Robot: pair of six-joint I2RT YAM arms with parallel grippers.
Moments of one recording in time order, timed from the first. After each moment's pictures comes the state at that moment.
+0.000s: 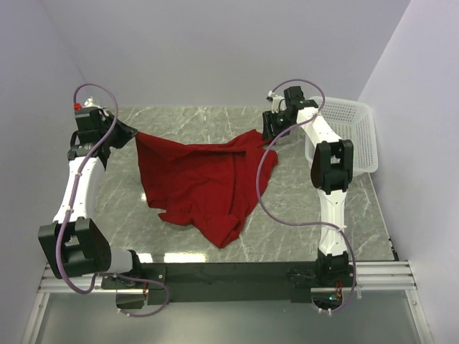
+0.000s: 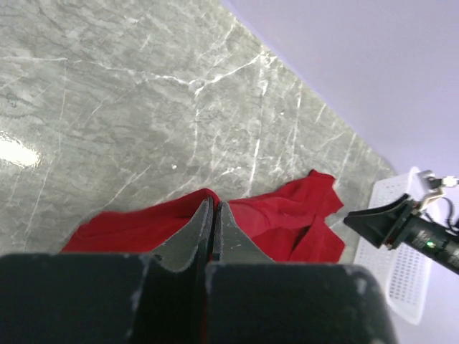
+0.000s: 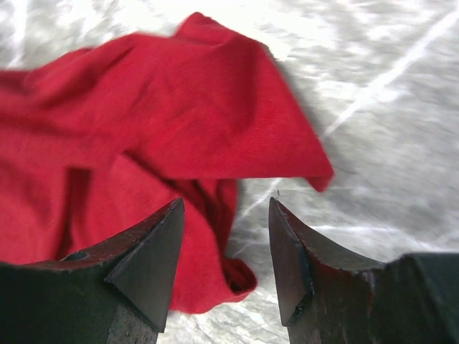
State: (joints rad) left arm 0.18 1.35 1.18 -0.32 0.26 -0.68; right arm 0.15 2.34 2.10 -0.81 -0.42 -0.10
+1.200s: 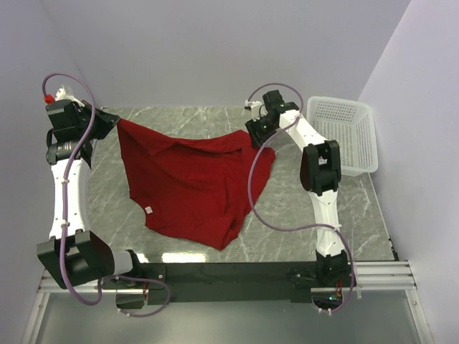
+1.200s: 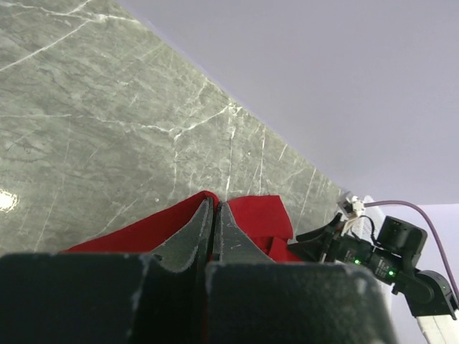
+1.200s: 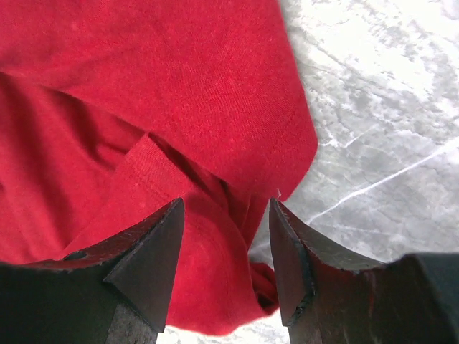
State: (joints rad) left arm 0.30 1.29 1.30 -0.36 0.34 -0.71; right arm 0.27 2.37 2.13 -0.85 -0.32 -0.31
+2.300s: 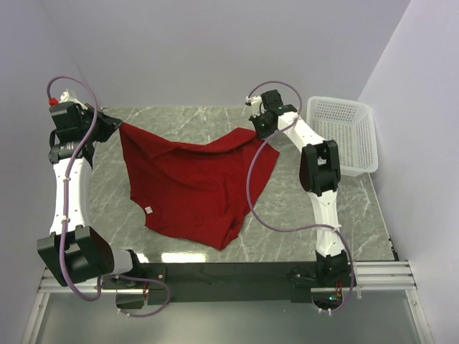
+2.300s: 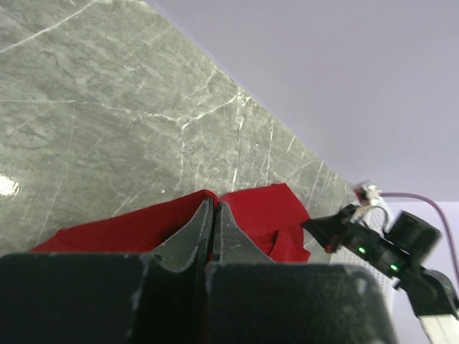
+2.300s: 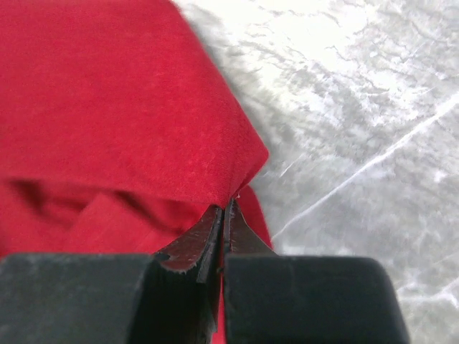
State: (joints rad) left arm 0.30 1.31 1.28 -0.36 0.34 -0.71; right arm 0.29 2.40 2.11 -0.69 -0.15 -0.27
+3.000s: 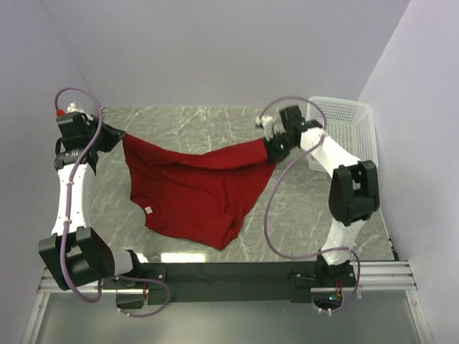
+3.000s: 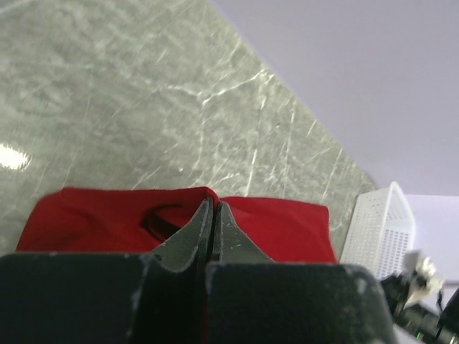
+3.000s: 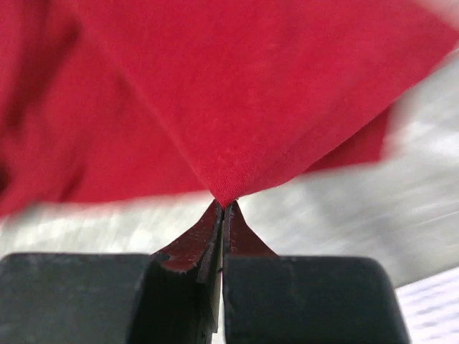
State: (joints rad) left arm 0.30 1.29 1.18 -0.36 0.34 -0.69; right arm 0.26 1.86 1.55 -0.72 -0.37 -0.44
